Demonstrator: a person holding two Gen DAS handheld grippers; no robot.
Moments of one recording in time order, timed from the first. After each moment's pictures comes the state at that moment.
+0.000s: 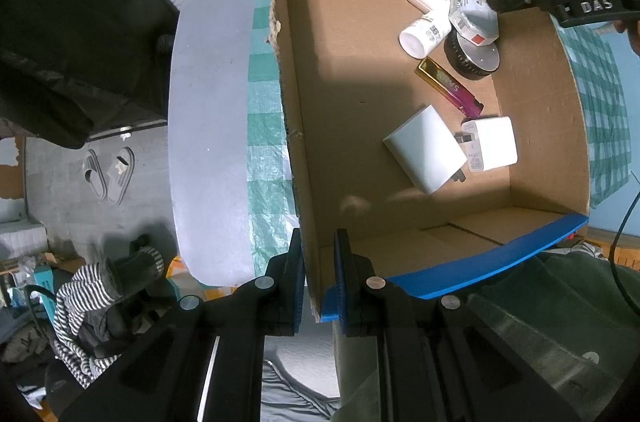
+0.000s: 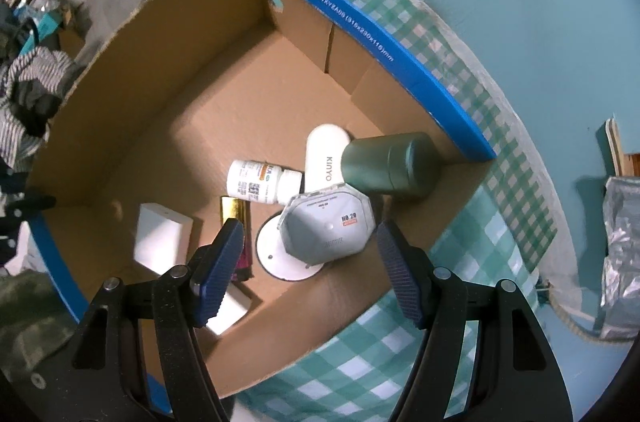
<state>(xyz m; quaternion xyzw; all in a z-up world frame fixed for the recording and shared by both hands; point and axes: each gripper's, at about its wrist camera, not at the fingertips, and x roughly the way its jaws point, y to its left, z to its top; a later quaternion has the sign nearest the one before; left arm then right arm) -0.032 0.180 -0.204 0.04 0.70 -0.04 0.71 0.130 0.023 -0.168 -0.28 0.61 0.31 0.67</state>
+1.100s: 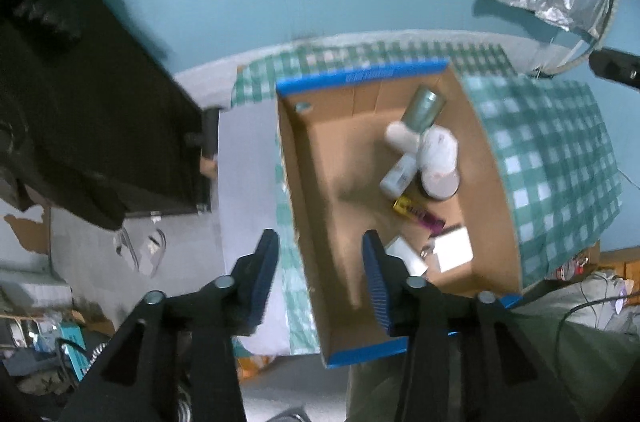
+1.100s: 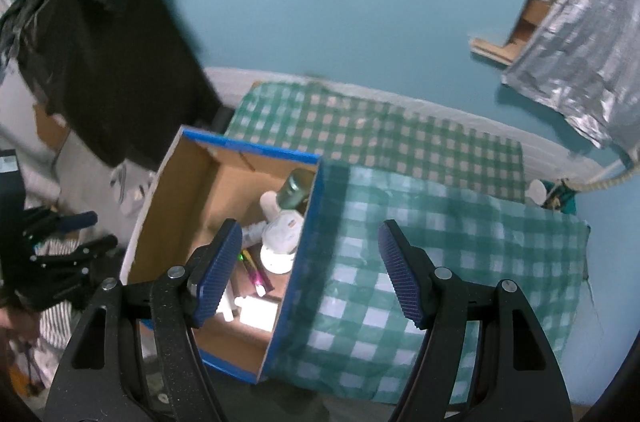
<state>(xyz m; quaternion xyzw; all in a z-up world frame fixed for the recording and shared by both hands) 0.020 0.153 -0.078 0.09 0.58 -0.04 0.81 0.091 -0.095 -0.007 -0.03 0.52 0.16 0.84</state>
